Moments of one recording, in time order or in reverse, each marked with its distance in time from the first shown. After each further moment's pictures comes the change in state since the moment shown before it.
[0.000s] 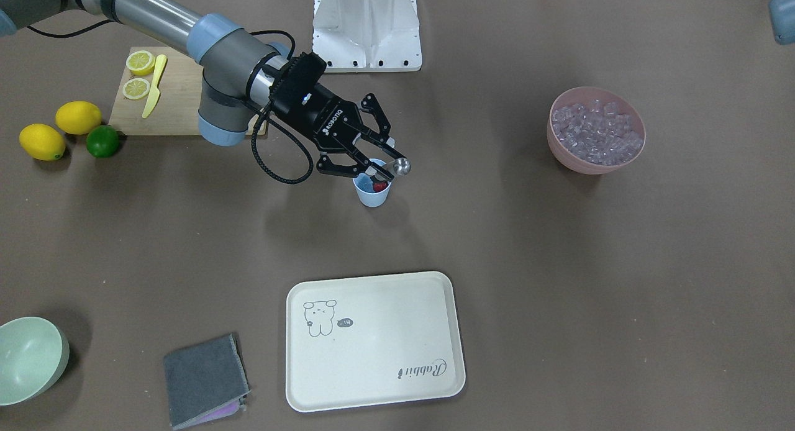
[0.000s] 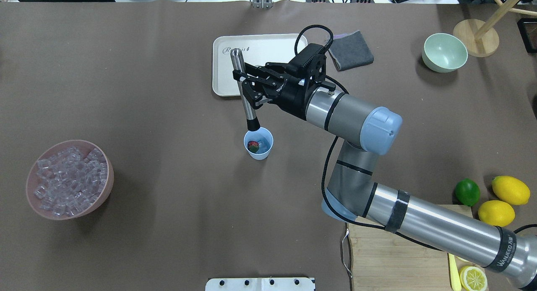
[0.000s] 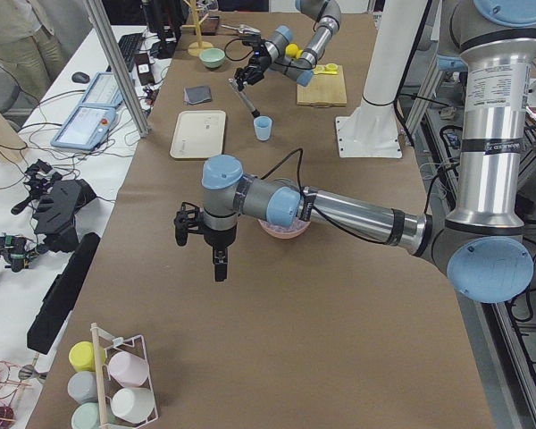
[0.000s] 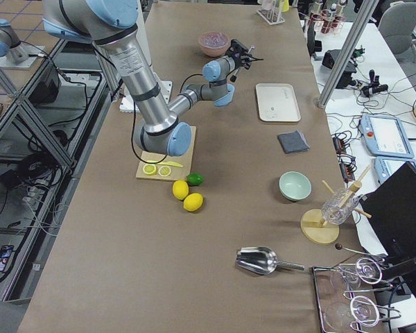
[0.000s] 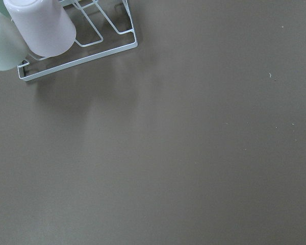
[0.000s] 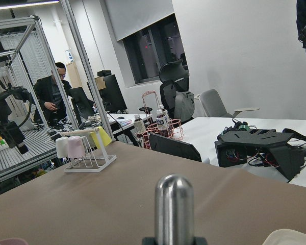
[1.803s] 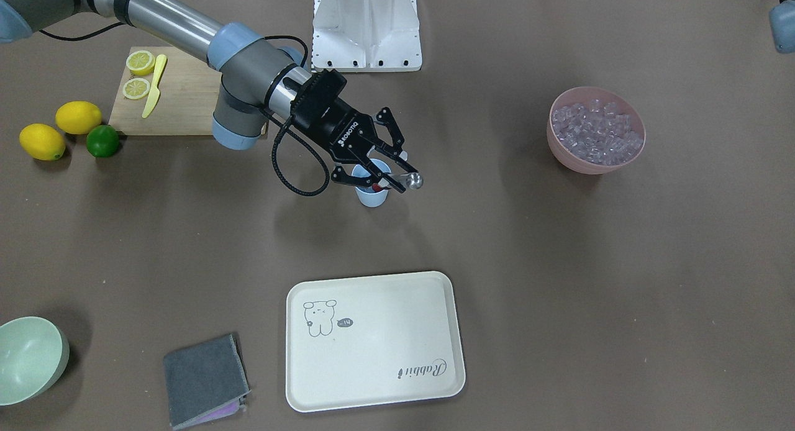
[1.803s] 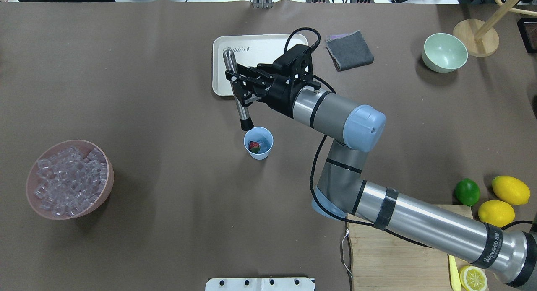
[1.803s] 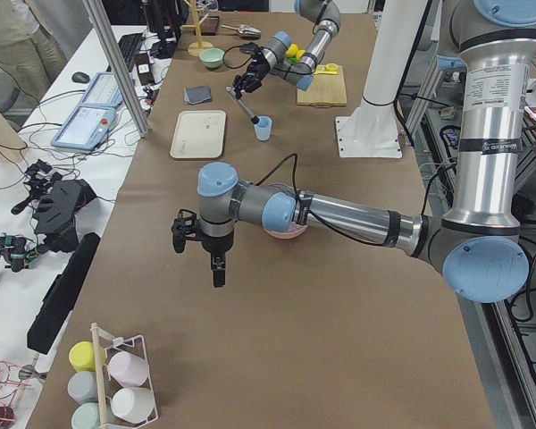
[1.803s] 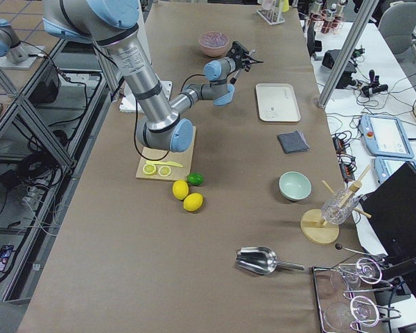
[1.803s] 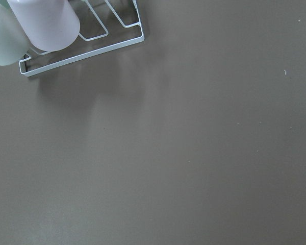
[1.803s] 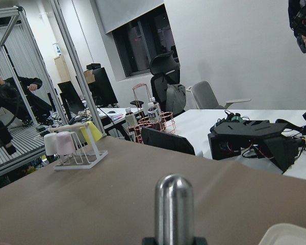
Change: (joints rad) left arm 0.003 -0.013 0.038 -0.004 0.001 0.003; right arm 0.019 0.057 -0.024 -0.067 -0.012 0.032
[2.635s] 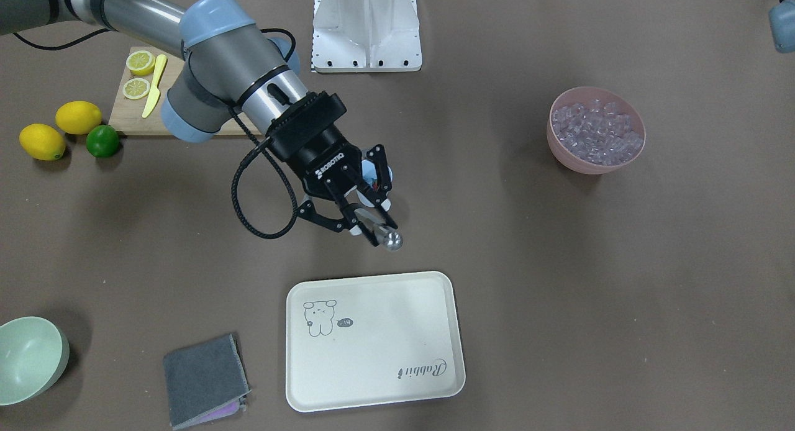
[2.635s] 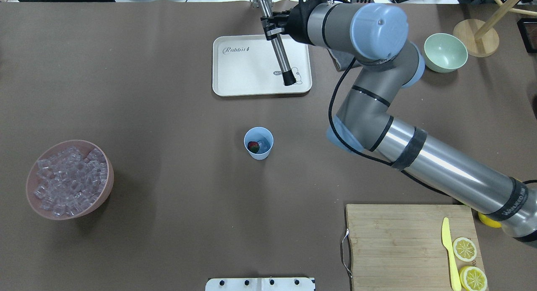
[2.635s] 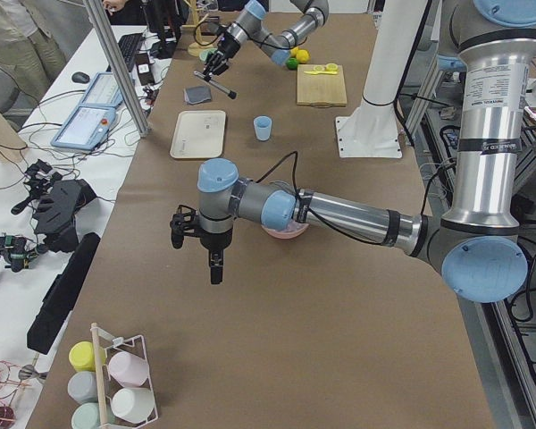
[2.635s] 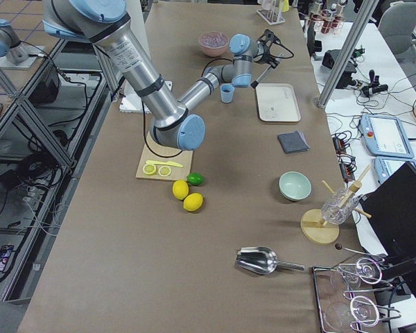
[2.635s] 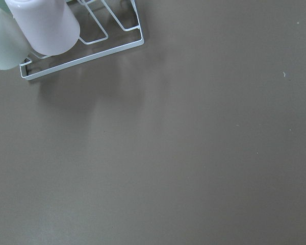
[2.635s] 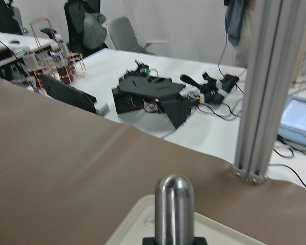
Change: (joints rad) left arm -0.001 -0.006 -0.014 -0.026 0.009 -0.001; right arm 0.252 0.033 0.077 -0.625 0.267 0.016
